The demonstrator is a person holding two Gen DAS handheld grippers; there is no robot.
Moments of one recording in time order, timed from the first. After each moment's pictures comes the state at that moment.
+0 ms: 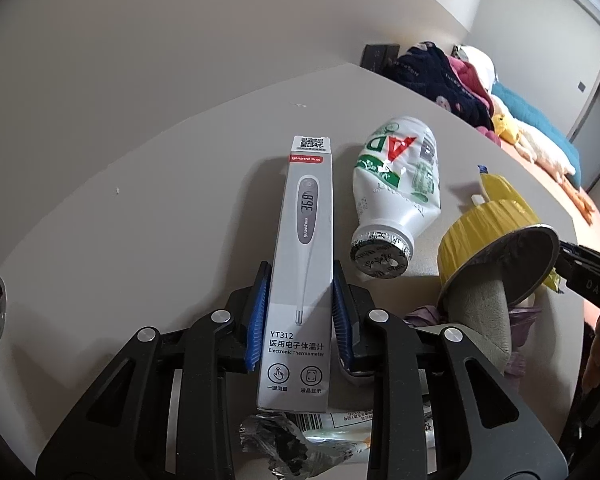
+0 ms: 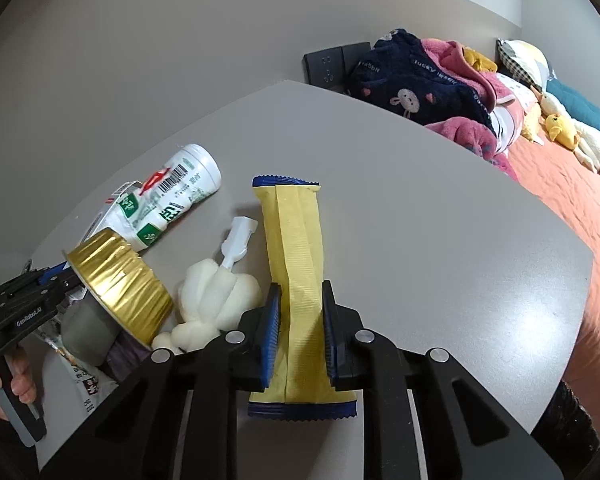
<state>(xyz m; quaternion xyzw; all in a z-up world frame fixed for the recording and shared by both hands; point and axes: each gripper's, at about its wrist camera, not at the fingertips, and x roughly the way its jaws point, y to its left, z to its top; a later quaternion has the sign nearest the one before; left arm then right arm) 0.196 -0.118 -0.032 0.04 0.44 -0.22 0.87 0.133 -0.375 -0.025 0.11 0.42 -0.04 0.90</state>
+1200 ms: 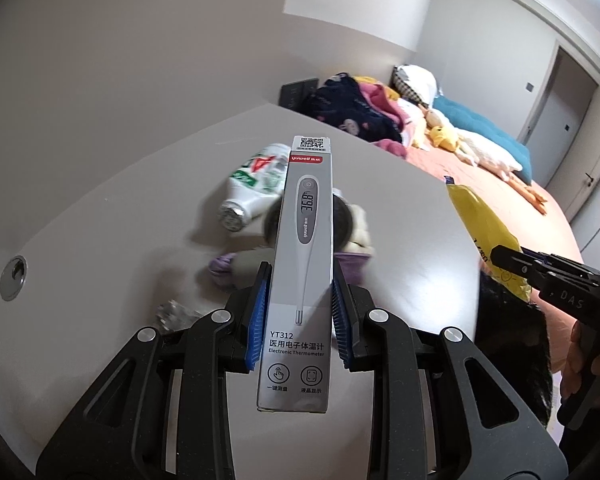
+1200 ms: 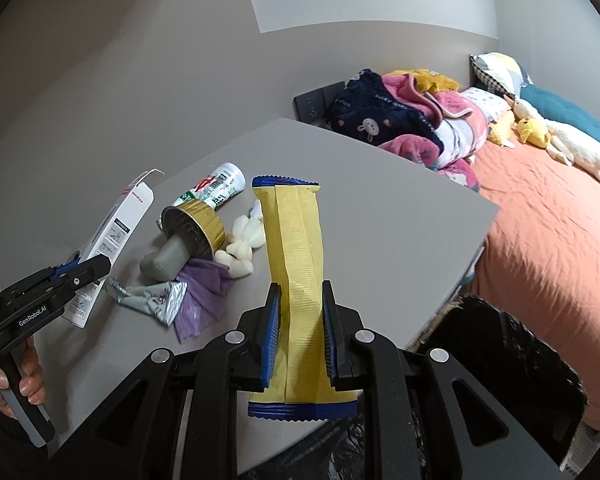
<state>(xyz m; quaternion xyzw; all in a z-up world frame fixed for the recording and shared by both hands) 0.074 -0.145 0.043 0.03 0.38 -0.30 0.87 -0.006 -0.382 0.040 0.13 0.37 -0.06 0.92</state>
